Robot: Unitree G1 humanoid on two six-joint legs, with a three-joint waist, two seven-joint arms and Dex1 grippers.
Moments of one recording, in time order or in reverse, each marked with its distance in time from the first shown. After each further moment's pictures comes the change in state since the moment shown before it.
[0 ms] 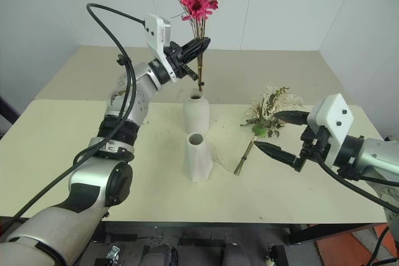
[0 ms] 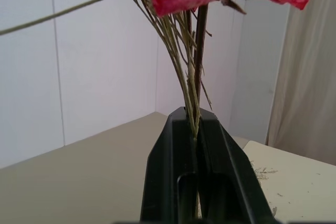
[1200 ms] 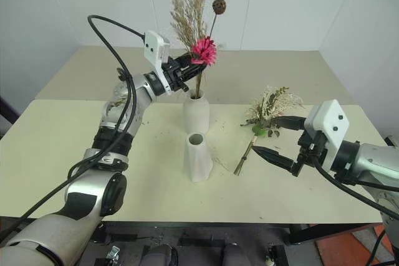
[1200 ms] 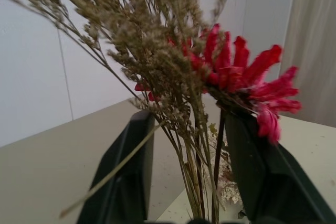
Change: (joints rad) left arm 0.120 0.045 -0.057 -0.118 0.033 0.051 -0.011; right arm 0.034 0.010 -0.014 -0.021 0.003 0.011 0.001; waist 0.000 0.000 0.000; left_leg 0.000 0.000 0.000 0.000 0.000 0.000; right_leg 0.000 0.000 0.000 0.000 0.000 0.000
